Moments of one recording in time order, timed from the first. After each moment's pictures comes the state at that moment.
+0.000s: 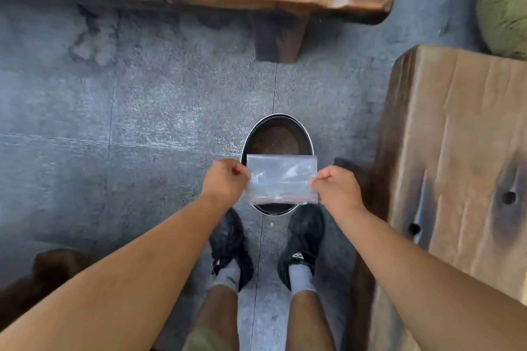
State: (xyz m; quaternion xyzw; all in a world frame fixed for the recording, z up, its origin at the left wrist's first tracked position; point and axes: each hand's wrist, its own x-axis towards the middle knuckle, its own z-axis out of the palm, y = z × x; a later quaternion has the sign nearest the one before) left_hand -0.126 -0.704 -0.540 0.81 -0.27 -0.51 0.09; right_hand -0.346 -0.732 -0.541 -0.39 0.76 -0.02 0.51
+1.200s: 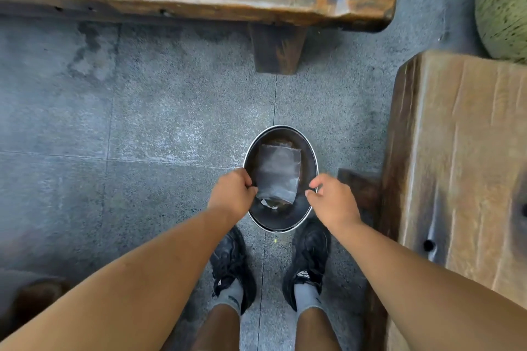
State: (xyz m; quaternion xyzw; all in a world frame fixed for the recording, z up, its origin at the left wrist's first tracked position) left_hand -0.126 -0.711 -0.566 0.78 -0.44 -0.45 -0.01; right_hand -0.337 -0.739 -0.556 -0.56 0.71 0.07 0.42
